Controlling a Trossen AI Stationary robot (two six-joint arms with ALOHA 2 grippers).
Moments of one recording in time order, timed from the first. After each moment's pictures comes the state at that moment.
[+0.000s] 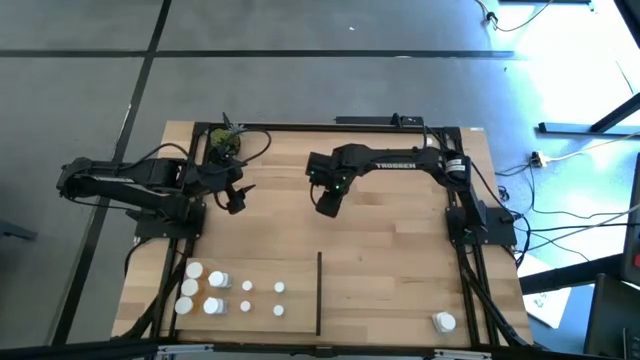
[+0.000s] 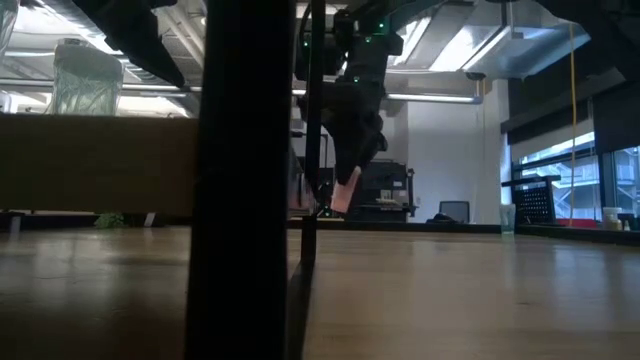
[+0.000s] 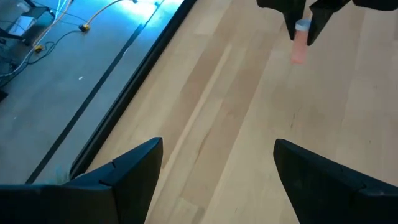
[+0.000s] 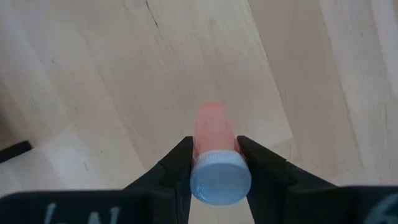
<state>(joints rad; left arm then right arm) -0.03 0.78 0.81 -0.80 -0.53 -0.17 -0.17 2.10 1.76 -1.03 -0.10 0.23</state>
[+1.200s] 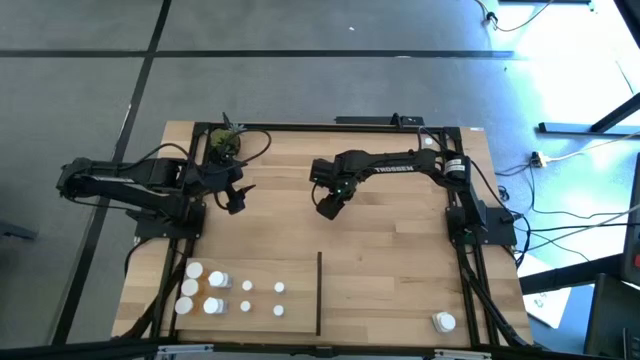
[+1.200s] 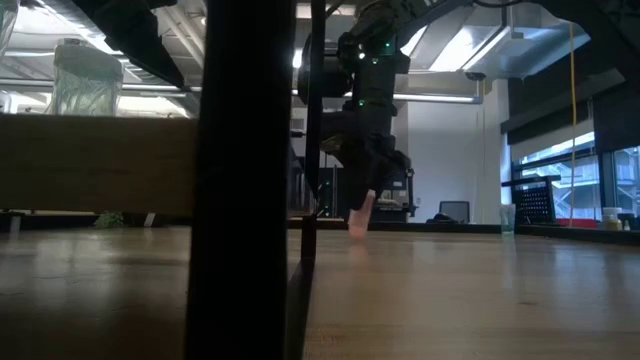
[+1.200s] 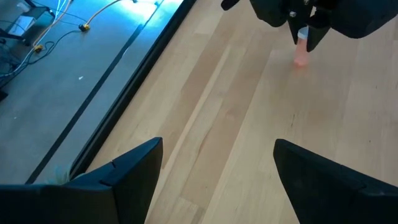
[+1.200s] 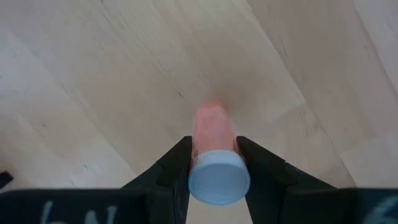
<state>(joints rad) -0.03 0.78 0.81 -0.80 -0.53 -0.17 -0.17 2.10 1.63 -0.98 -0.10 0.47</state>
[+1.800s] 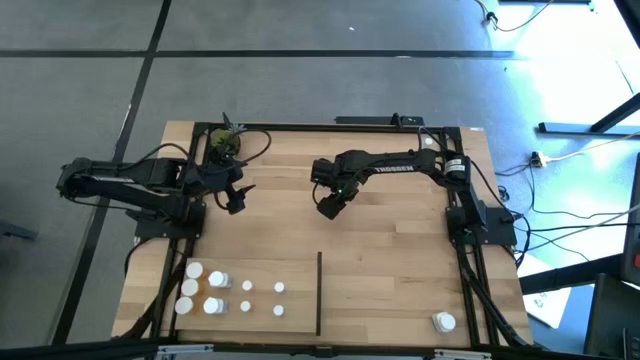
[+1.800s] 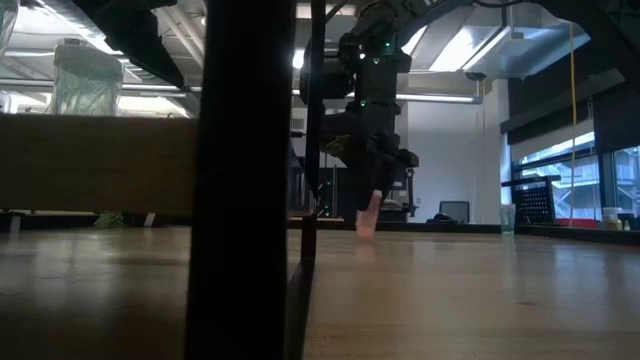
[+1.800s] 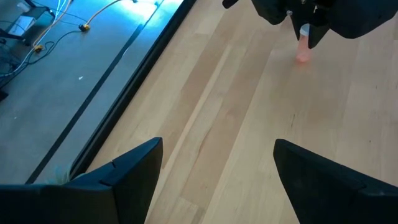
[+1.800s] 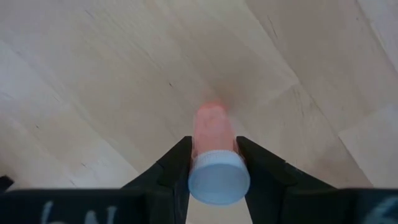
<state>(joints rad) -0.03 0.78 0.81 -0.80 -0.53 -0.17 -0.17 2.10 1.64 -1.01 -0.10 0.54</state>
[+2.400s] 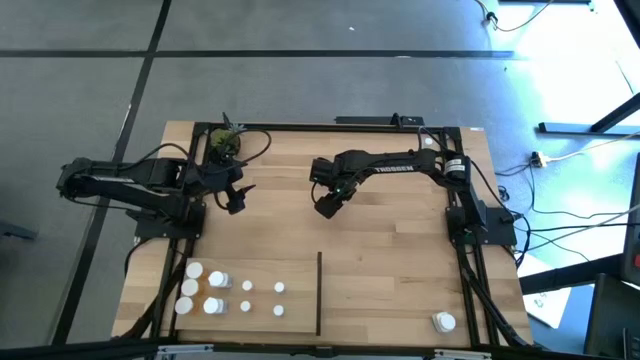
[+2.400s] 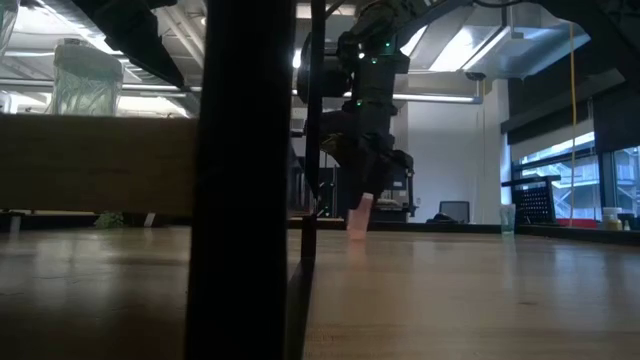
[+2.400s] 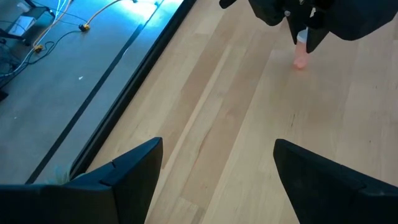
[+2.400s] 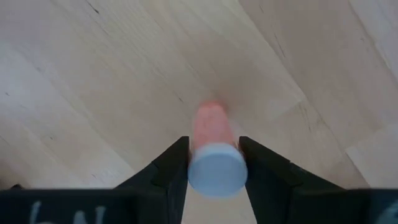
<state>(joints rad) -0.03 0.78 0.81 -0.80 -0.53 -0.17 -0.17 2.10 1.64 -0.97 -0.10 0.54</state>
